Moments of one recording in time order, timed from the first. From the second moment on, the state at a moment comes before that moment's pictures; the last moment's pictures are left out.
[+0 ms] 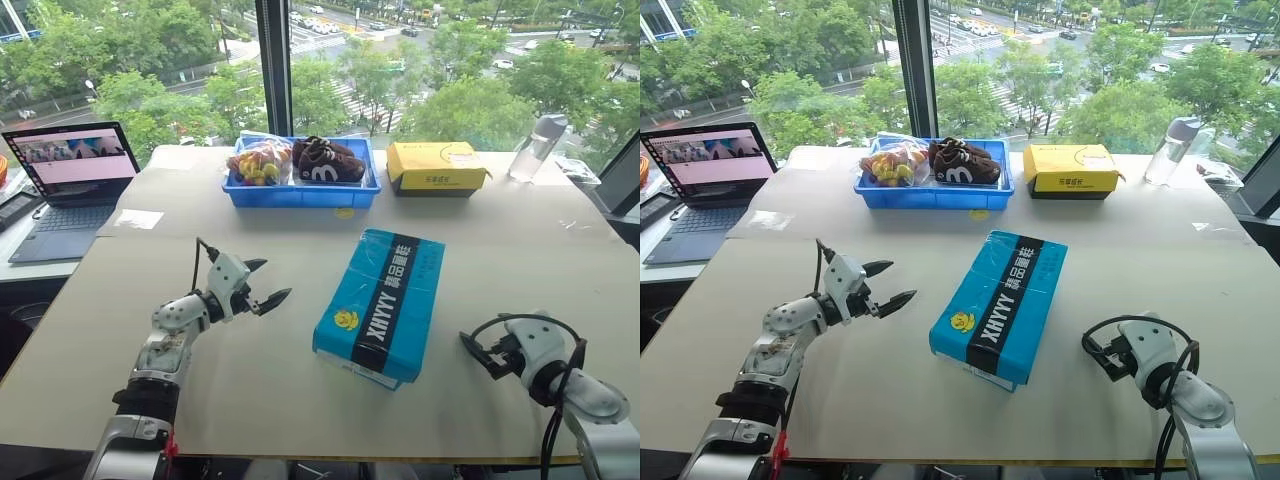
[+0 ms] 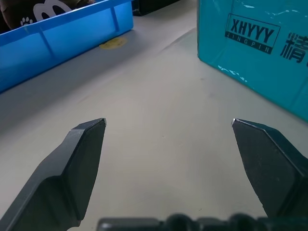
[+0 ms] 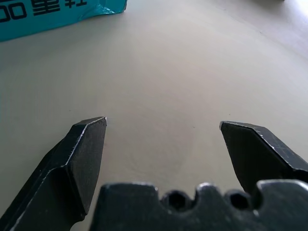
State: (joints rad) left arm -0.39 0.44 0.00 0.31 -0.19 -0.02 -0.84; right arm 0.18 -0.60 -0.25 -0.22 0.13 0.24 0.50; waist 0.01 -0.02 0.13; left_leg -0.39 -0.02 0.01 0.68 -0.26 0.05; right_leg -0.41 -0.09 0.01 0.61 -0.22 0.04
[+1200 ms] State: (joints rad) left arm -0.41 0.47 -0.02 0.26 -0.18 -0.01 -0.90; right arm 0.18 -0.61 -0.29 -0.26 0.16 0.27 0.52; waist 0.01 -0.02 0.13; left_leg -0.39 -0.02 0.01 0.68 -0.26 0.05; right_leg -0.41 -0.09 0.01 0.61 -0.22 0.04
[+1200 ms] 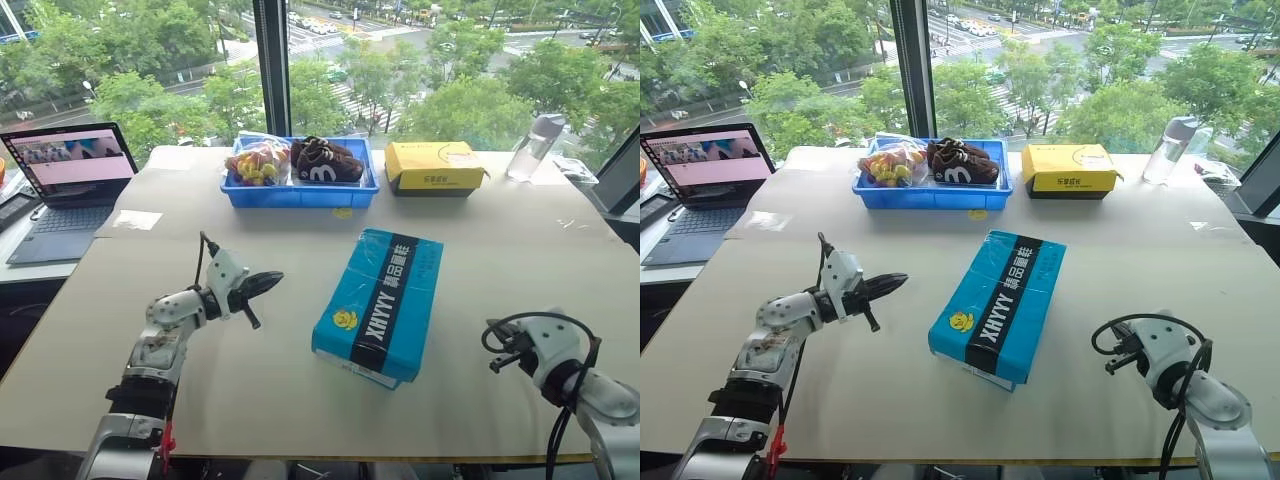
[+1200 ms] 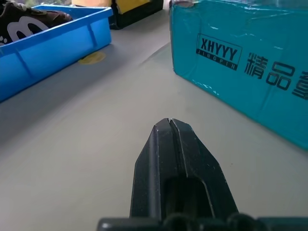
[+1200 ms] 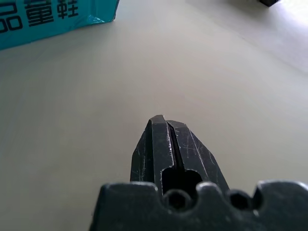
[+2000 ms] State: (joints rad) left arm -0.58 0.25 -0.26 0.51 0.00 -0.26 -0.94; right arm -0.24 -0.55 -0.02 0.18 0.02 0.11 0.60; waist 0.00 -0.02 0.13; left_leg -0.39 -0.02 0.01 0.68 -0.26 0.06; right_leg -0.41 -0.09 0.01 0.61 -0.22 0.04
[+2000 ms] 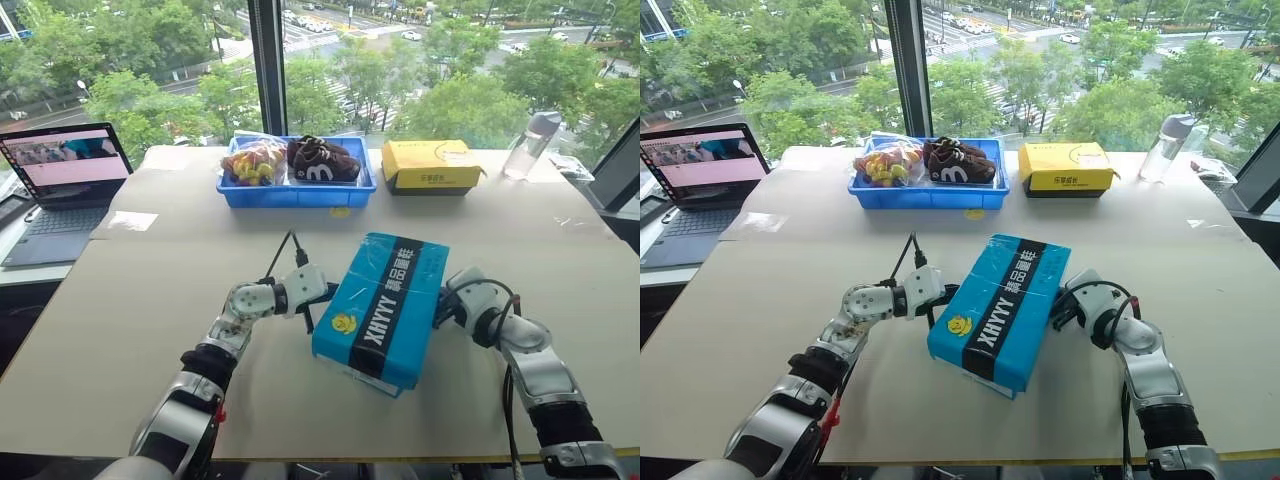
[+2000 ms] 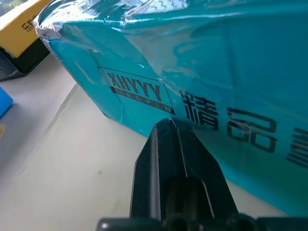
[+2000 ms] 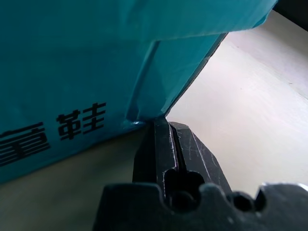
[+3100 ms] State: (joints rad) left arm -0.54 0.49 -0.13 0.18 -0.20 0.19 -1.06; right arm -0.07 -0.80 -0.19 0.26 0.07 0.00 0.72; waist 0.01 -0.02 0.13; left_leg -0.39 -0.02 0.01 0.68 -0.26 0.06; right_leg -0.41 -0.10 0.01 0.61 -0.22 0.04
